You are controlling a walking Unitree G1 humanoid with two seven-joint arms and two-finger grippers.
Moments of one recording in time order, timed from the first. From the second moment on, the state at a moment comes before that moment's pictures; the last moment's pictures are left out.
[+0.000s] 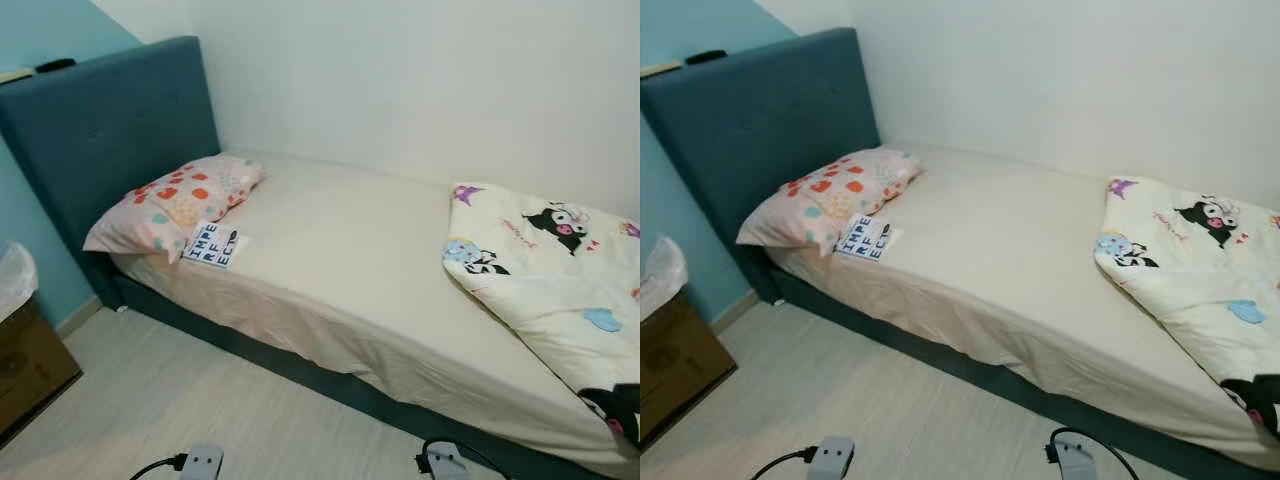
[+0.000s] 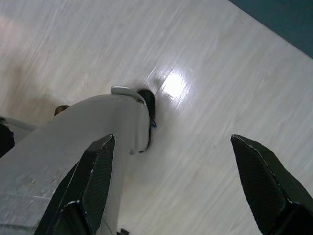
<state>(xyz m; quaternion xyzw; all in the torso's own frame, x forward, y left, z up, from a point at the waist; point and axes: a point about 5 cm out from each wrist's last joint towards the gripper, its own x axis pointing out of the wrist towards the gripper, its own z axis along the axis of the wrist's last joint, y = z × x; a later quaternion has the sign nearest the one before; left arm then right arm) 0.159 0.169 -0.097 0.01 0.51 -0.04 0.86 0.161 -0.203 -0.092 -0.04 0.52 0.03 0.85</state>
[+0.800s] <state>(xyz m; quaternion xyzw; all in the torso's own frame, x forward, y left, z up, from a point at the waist) 0.161 0.162 -0.097 0.00 0.51 -0.05 0.86 0.166 -0.212 -0.089 -0.04 0.52 0.01 0.86</state>
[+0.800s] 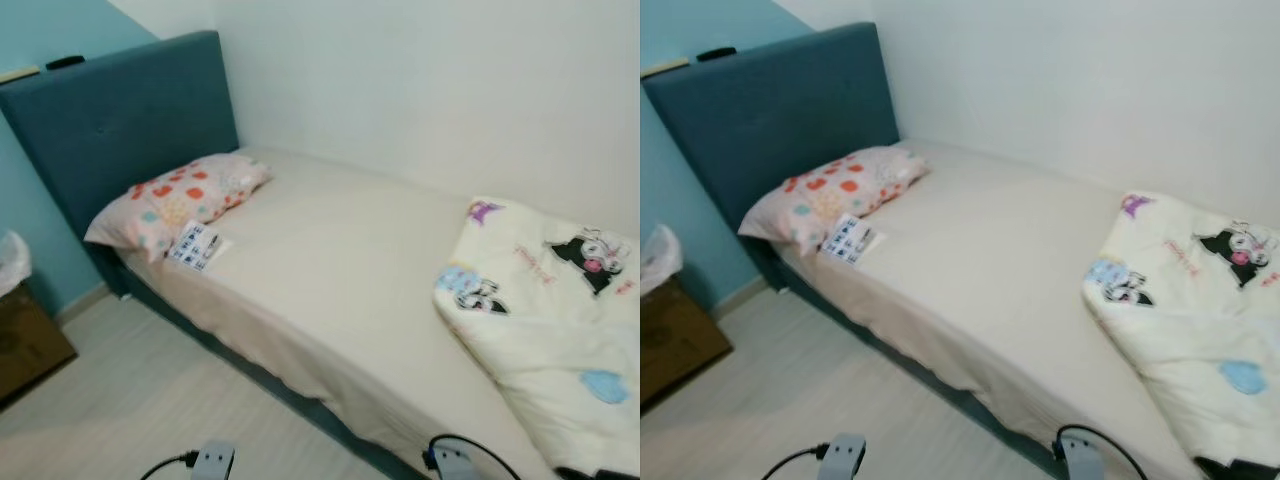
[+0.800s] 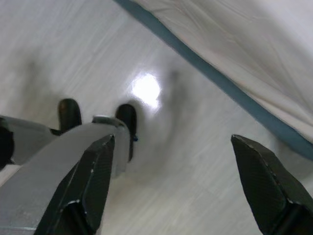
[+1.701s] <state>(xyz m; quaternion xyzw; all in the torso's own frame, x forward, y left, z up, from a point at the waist) 0.159 0.162 -0.098 0.00 0.52 -0.05 0.85 0.160 -0.206 -0.092 -0.04 0.53 0.01 0.85</state>
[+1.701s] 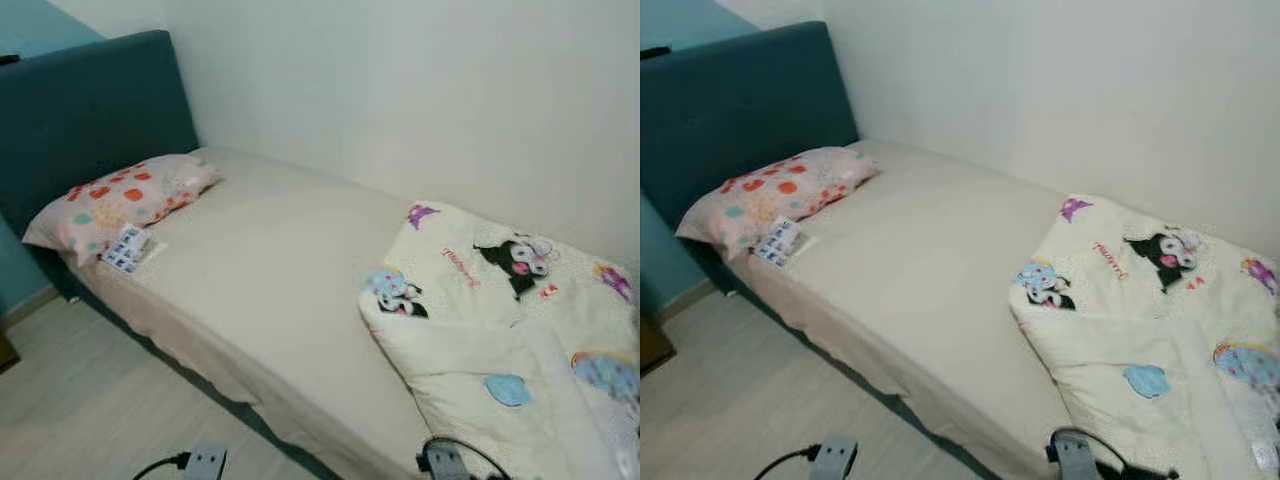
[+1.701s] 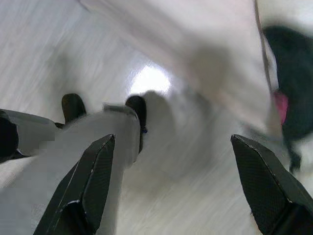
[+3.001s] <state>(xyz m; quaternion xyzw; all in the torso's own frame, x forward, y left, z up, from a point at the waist) 0.158 0.167 -0.098 0.02 0.52 -0.04 0.85 0.159 -0.208 -0.093 -0.04 0.53 0.01 0.85</state>
